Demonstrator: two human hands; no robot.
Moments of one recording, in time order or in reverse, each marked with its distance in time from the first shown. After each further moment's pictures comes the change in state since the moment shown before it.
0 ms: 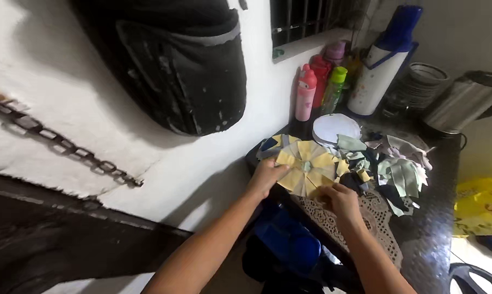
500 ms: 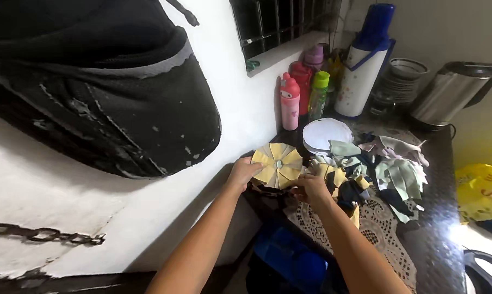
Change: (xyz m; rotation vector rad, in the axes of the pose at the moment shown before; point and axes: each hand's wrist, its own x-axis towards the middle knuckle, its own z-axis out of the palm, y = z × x) left_hand 0.097 -0.010 -0.043 0.242 0.066 -0.081; right_hand 0.077 -0.019 0.059 0.083 -0.136 0.193
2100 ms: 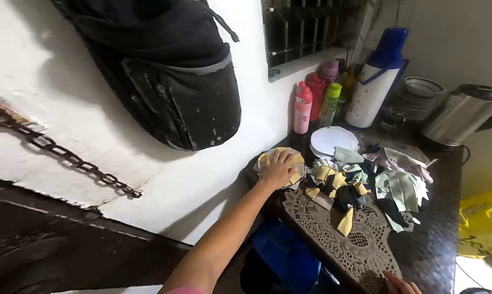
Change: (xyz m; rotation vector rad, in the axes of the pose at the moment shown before) left_hand -0.008 -0.002 0.072 0.996 -0.138 0.401; right_hand -0.145 0.175 -0.214 -0.870 0.561 -0.836
